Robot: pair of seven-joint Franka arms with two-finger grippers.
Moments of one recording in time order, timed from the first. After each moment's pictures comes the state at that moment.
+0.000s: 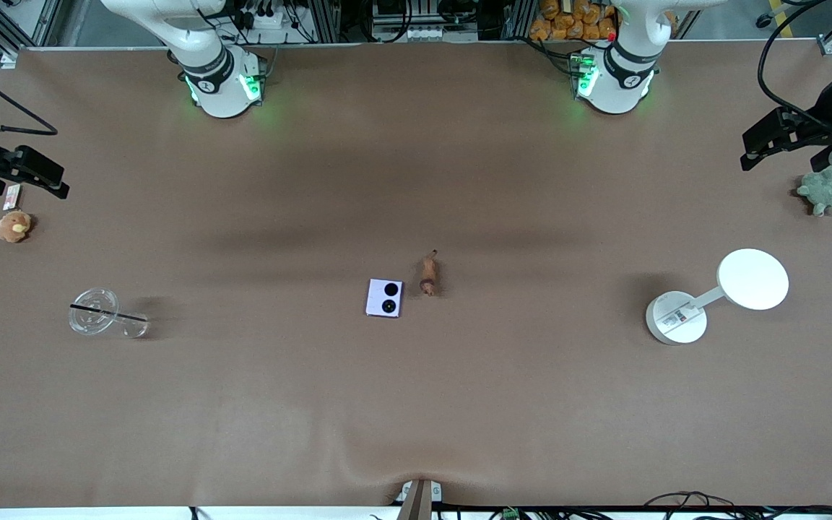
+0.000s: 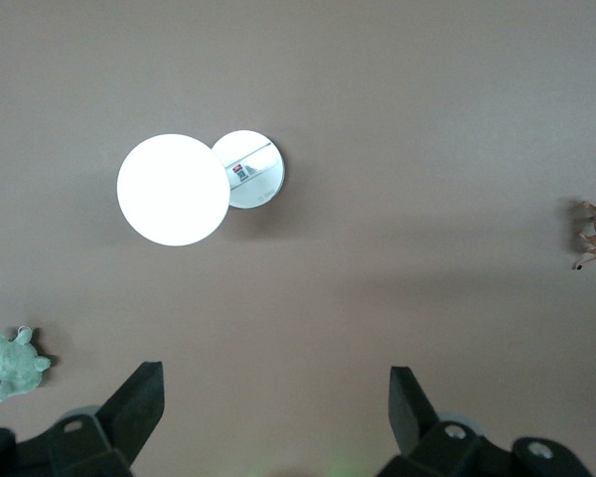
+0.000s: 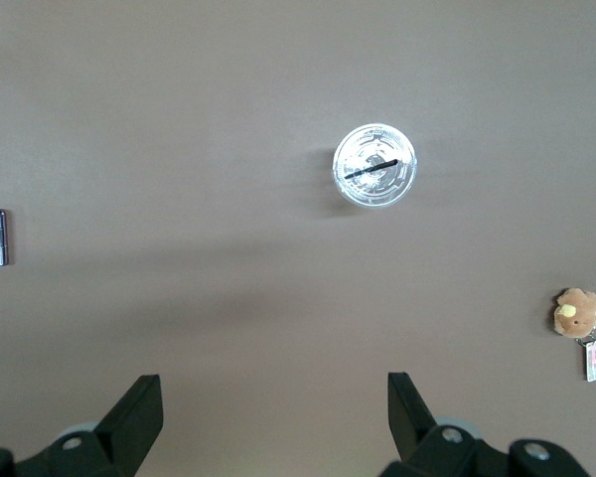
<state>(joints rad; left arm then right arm) 0.00 -0.08 -0.09 -1.58 0.00 1.53 -0.05 0.01 -0.05 -0.04 -1.64 -0.02 1.58 0.03</state>
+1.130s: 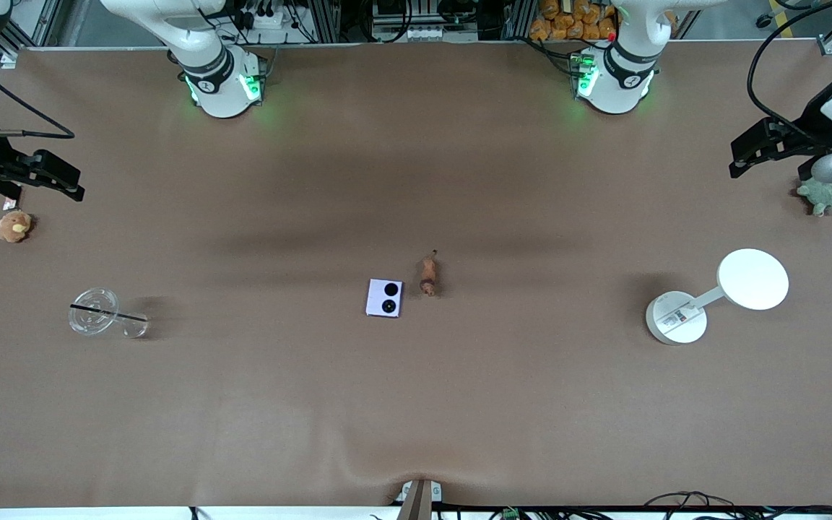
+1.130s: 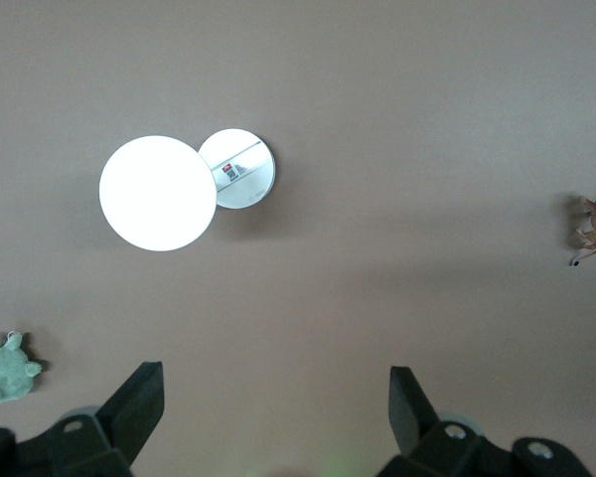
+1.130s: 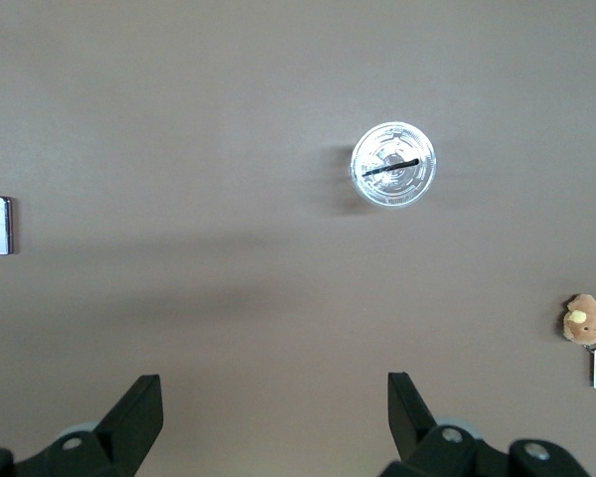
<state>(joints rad) 0.01 -0.05 -0.11 -1.57 0.00 1.54 -0.05 0.03 -0.04 -0.03 -1.64 -0.02 1.58 0.03</state>
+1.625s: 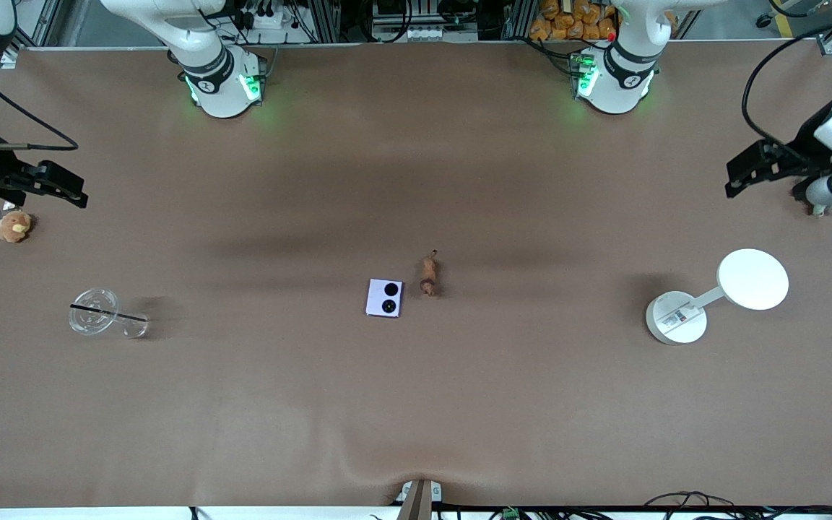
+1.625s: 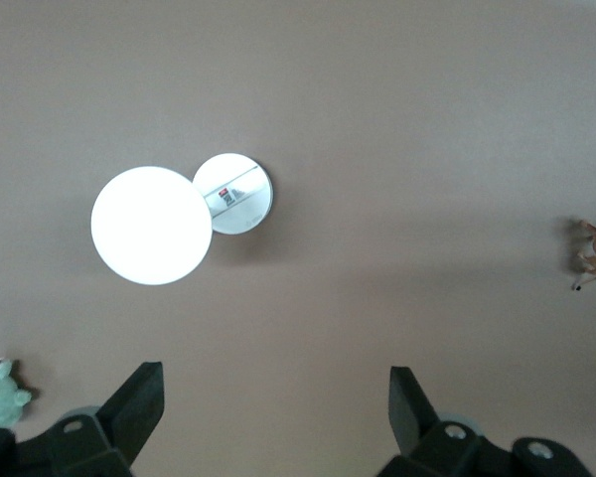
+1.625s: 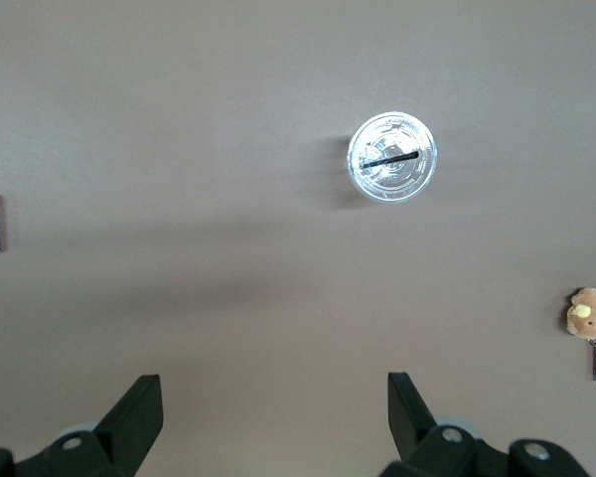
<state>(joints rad) 0.01 0.01 -0.11 -1.57 0.00 1.63 -0.05 0.03 -0.01 -0.04 -1.64 -0.02 1.58 0.03</state>
